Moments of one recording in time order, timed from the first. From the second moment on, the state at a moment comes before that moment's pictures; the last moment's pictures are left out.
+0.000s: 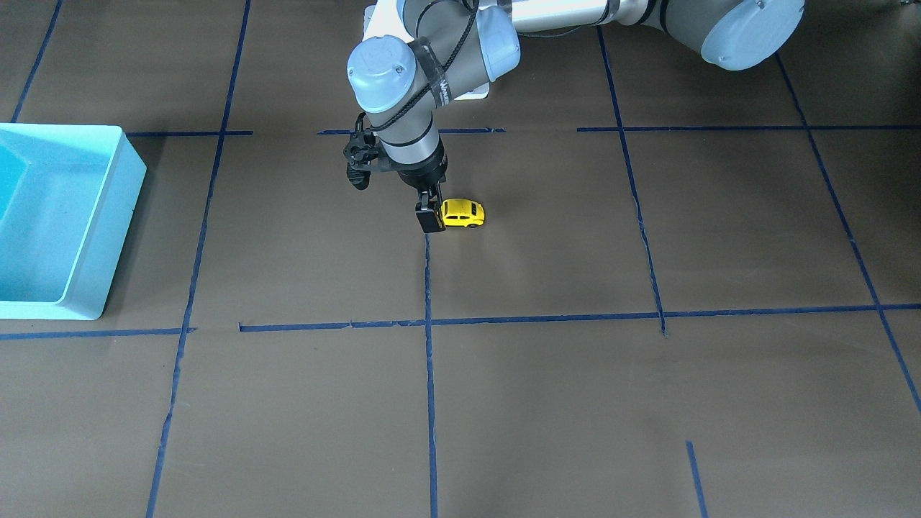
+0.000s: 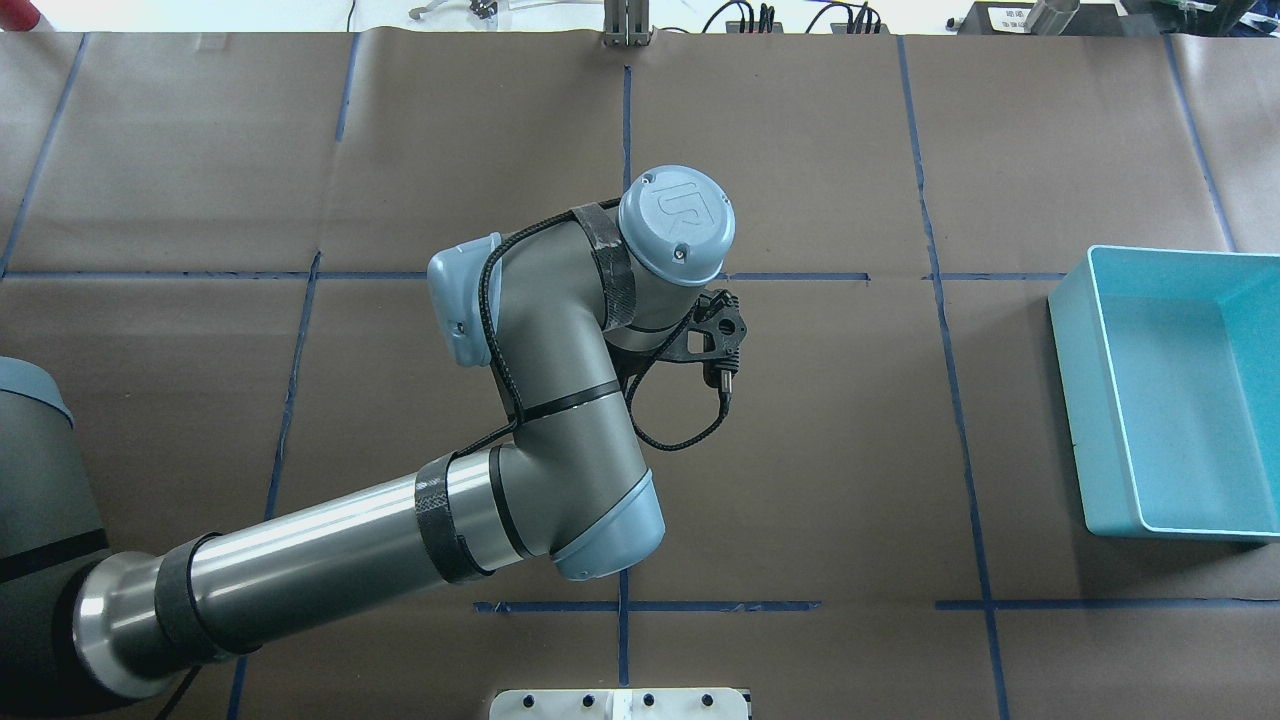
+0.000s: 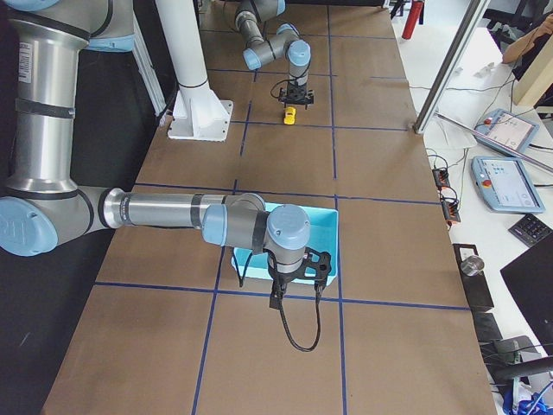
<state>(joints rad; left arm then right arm) -0.47 -2.58 -1.38 -1.30 -1.82 0.42 1.63 -1.73 1.76 -1.69 2.34 0.08</state>
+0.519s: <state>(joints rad) -0.43 -2.56 -1.35 -1.36 -1.82 0.40 1.63 -1.73 1.76 -1.69 2.34 0.08</state>
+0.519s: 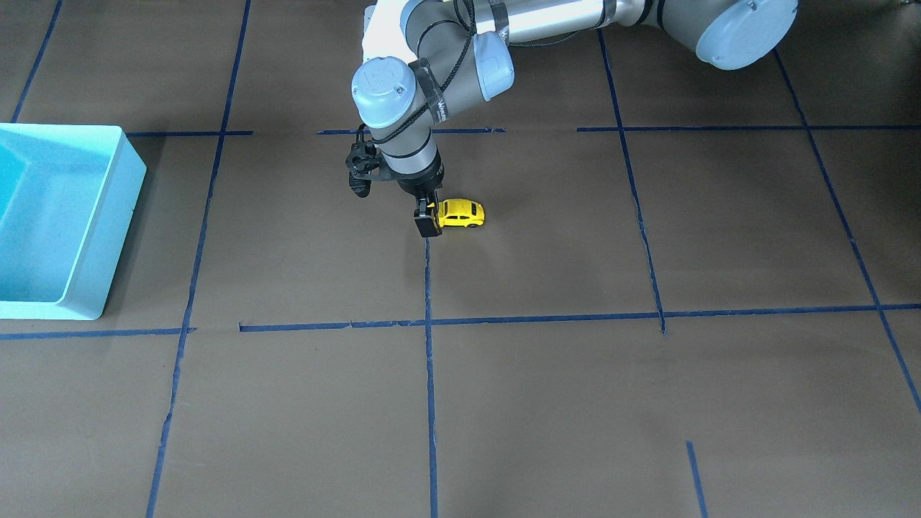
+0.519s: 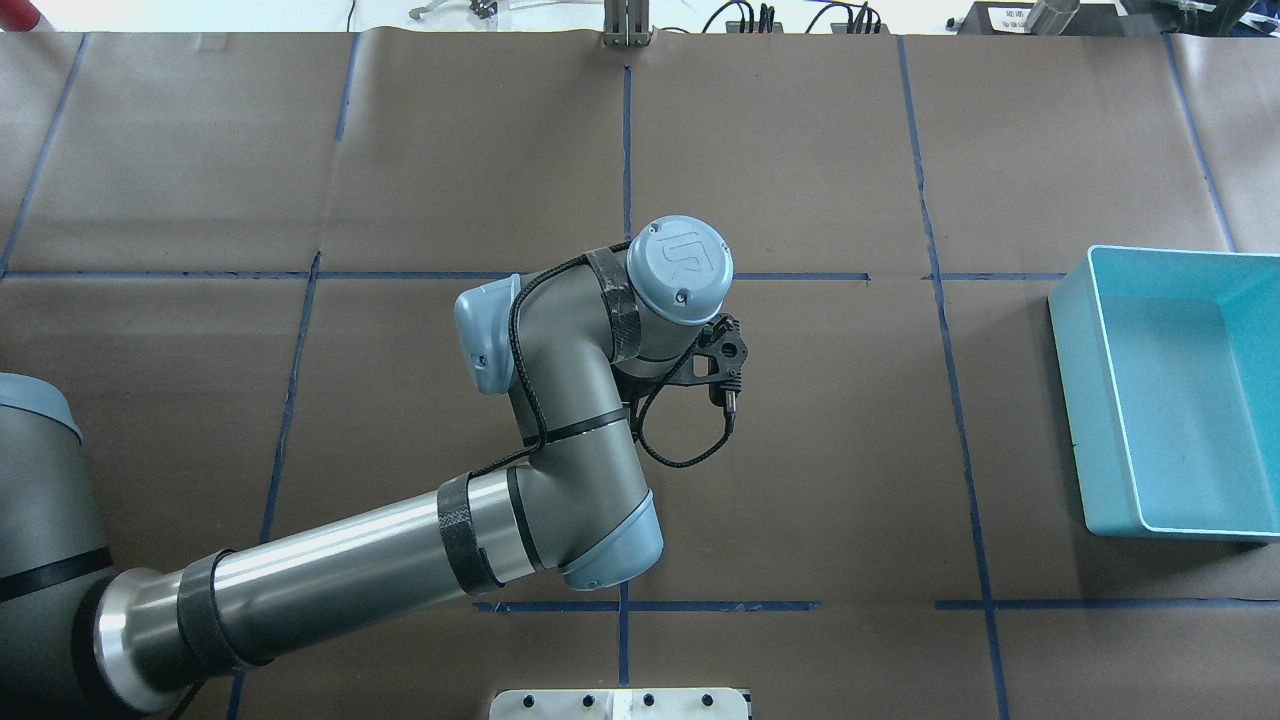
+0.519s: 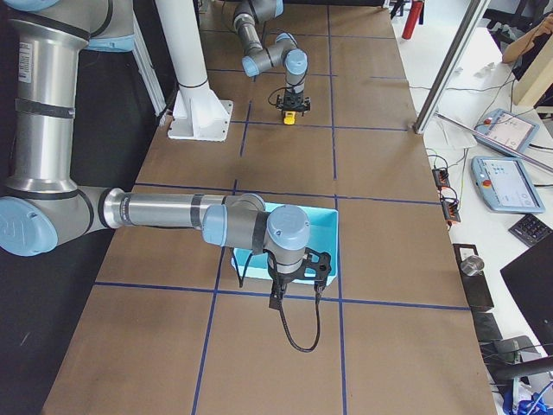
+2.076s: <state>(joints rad) -0.41 -2.52 -1.36 -1.42 -1.78 0.39 1.63 -1.73 1.74 -1.69 2.34 0.08</state>
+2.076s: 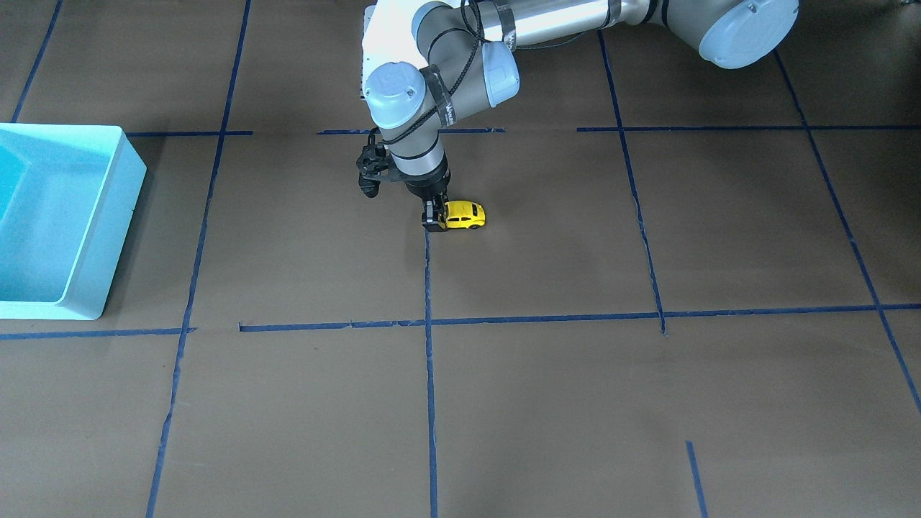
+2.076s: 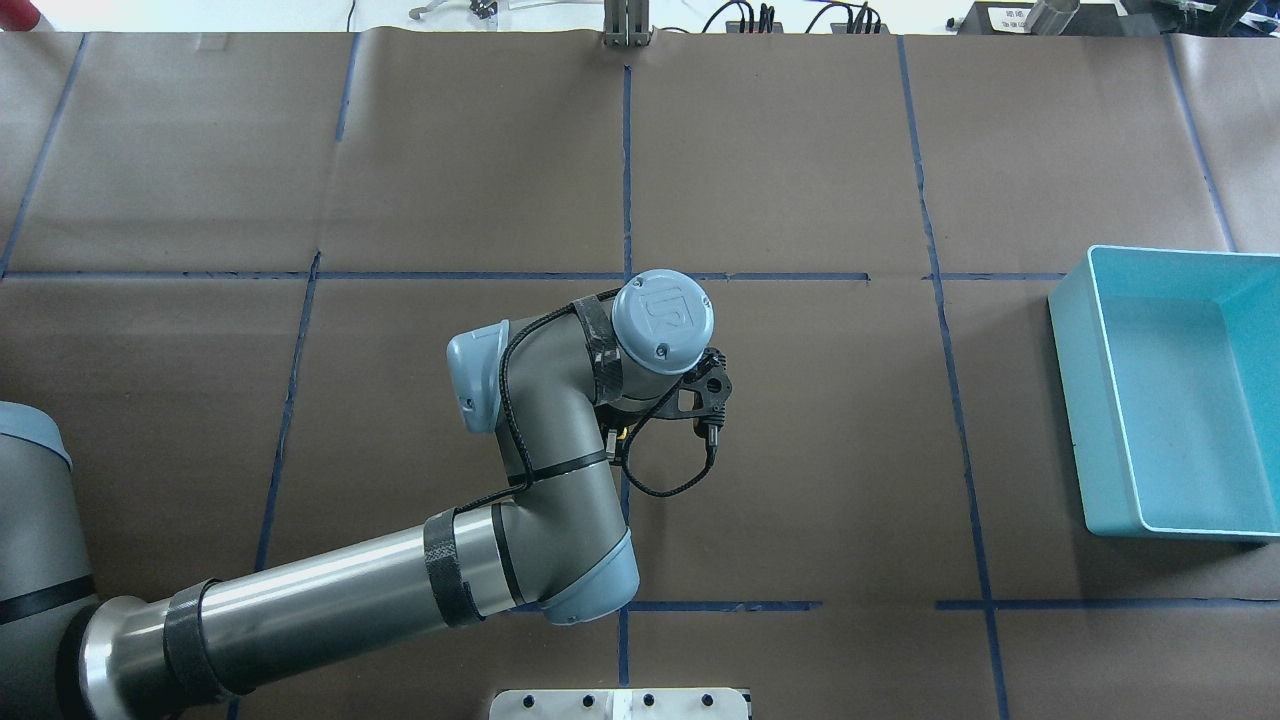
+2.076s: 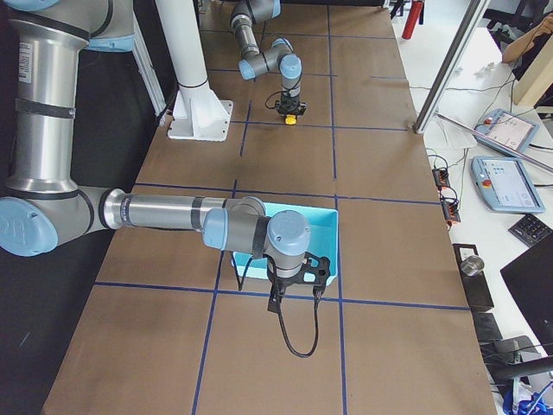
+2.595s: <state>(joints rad) -0.47 -2.52 -1.40 -1.51 -1.87 0.35 1.64 -1.73 1.75 -1.69 2.38 0.08</state>
